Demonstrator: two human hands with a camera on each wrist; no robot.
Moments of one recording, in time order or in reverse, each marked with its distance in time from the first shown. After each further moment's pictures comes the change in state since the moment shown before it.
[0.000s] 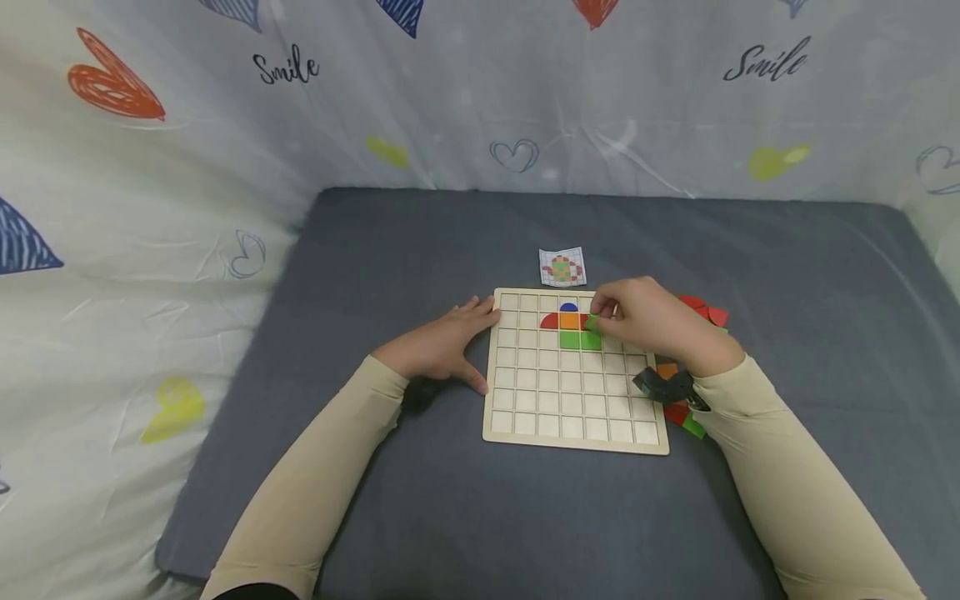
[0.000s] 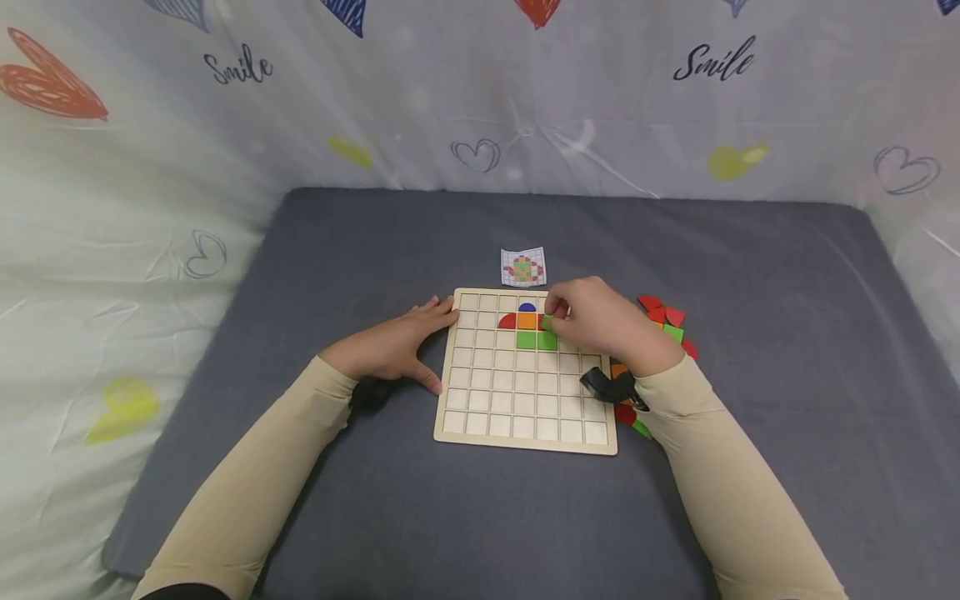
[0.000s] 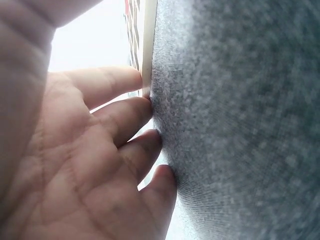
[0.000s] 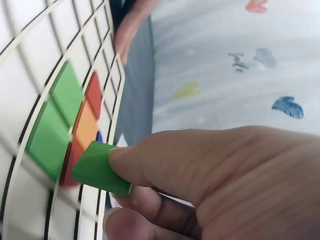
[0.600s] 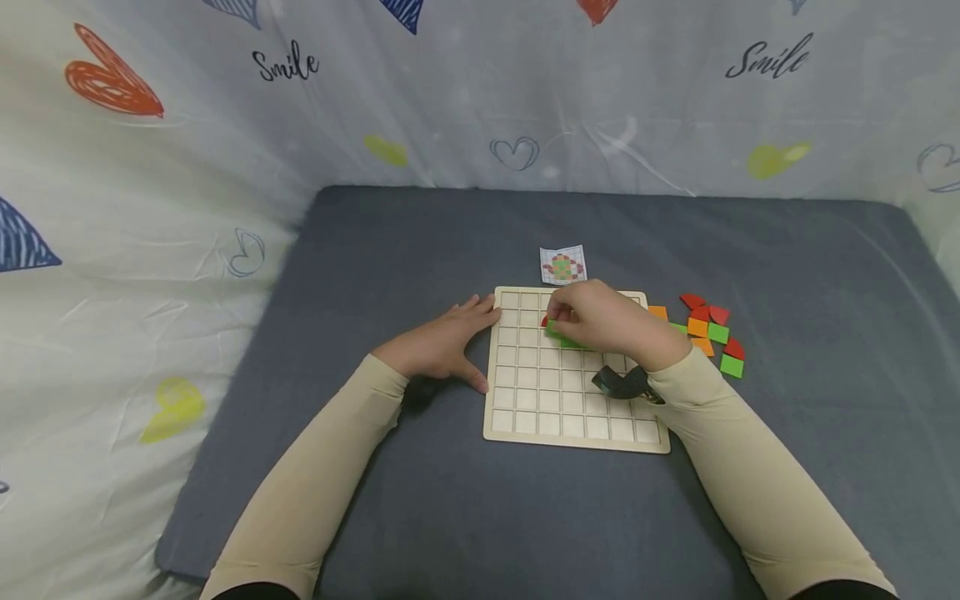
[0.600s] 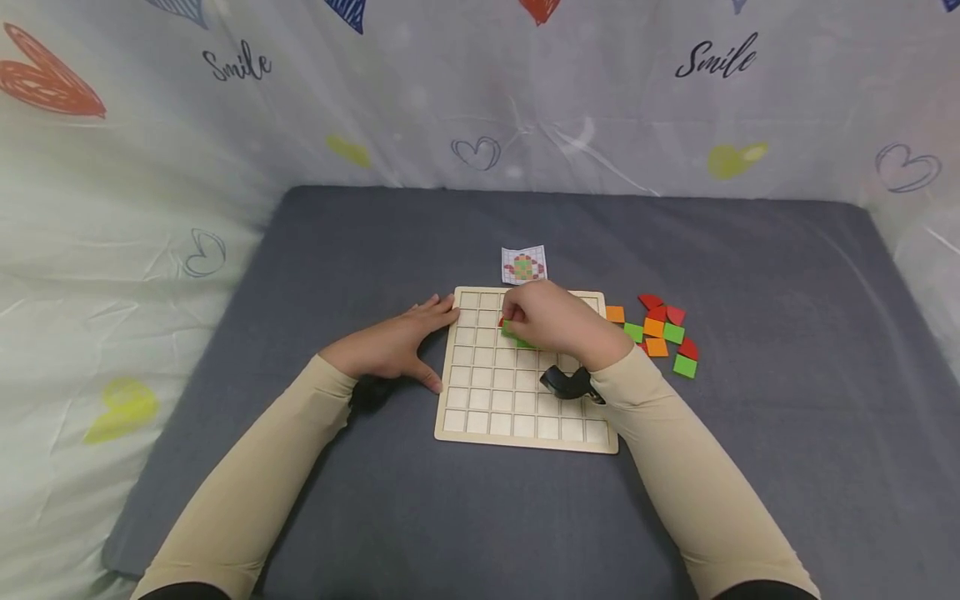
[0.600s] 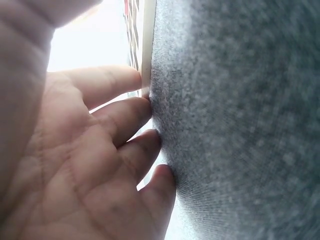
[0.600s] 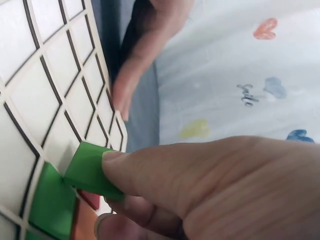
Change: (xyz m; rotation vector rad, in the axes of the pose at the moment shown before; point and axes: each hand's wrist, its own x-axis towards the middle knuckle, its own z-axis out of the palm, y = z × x) left_hand 0.001 -0.003 0.000 -0.004 -0.006 0.008; right_hand 0.033 -0.030 0.026 0.029 -0.080 -0.109
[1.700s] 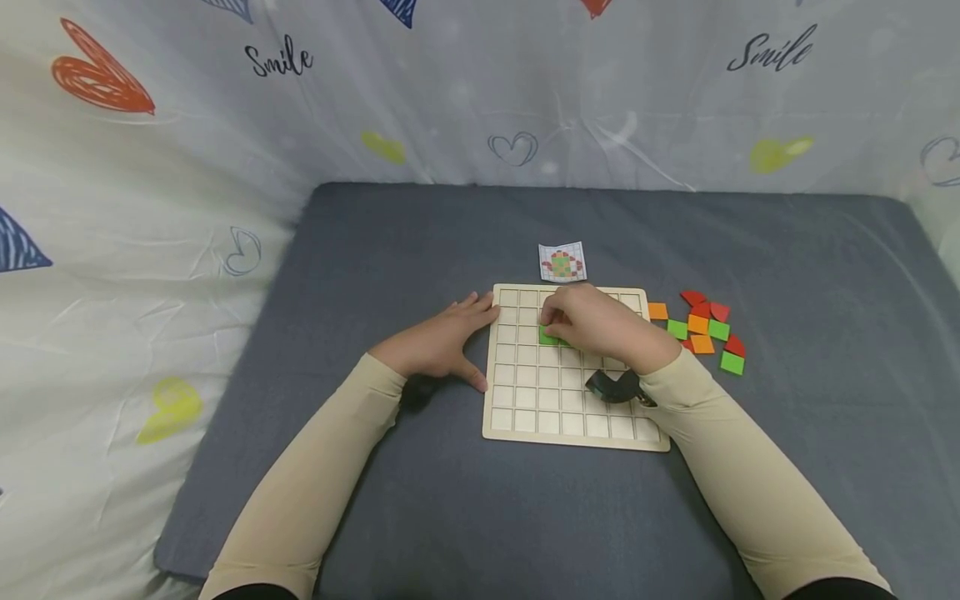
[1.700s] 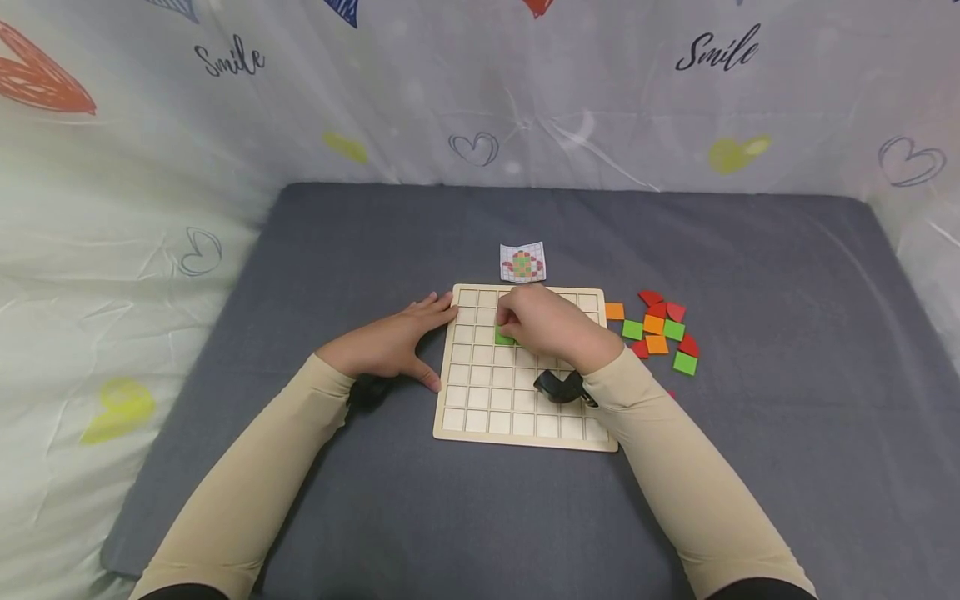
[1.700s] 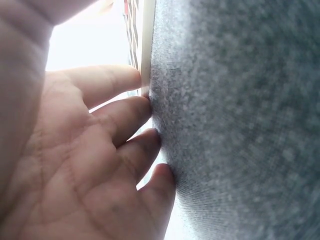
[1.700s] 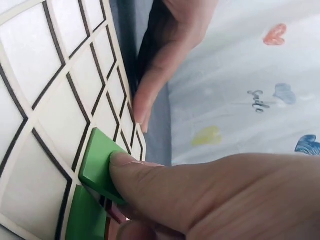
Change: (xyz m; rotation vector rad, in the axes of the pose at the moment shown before) left_hand -0.002 0.003 -0.003 -0.009 -0.008 -0.002; right_hand 0.003 0.001 0.012 -0.008 -0.016 -0.012
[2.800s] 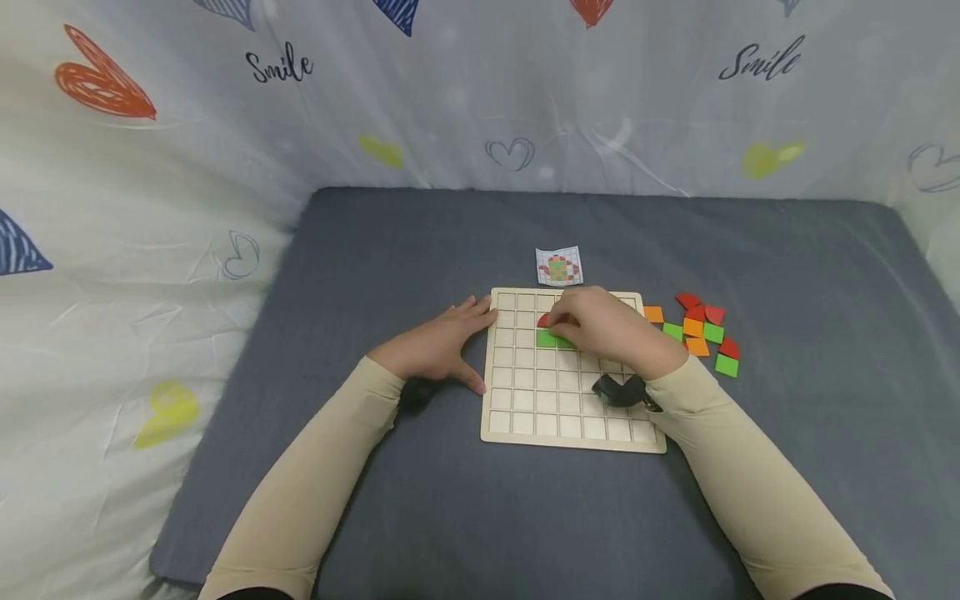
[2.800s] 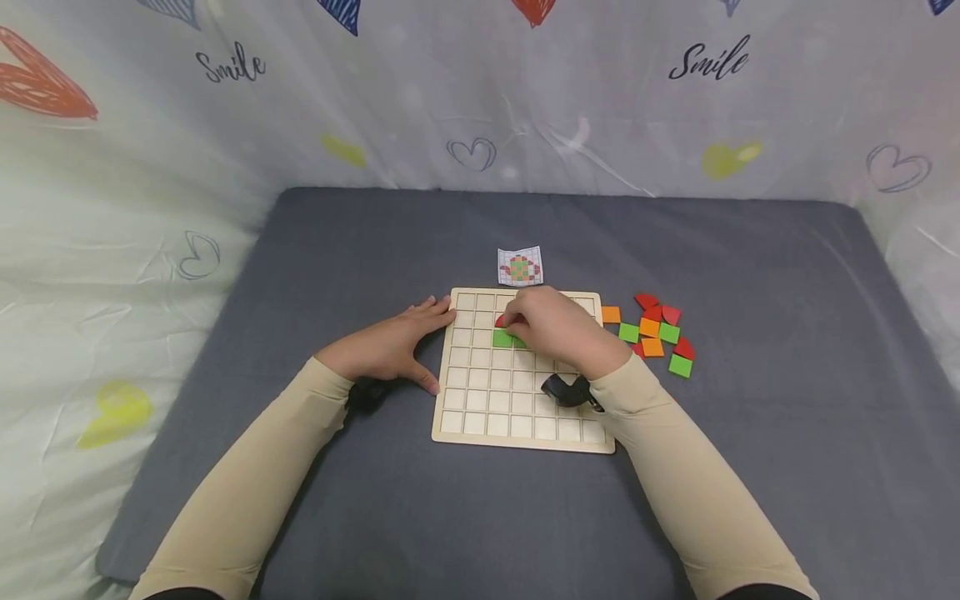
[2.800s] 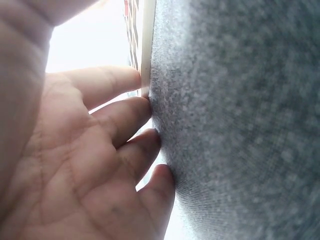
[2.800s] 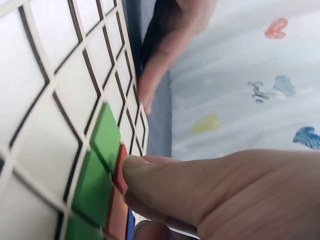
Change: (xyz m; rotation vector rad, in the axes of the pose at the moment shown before) left_hand 0.002 -0.002 0.002 0.014 0.015 0.003; right_hand -0.011 0.009 -0.001 -0.042 0.079 -0.005
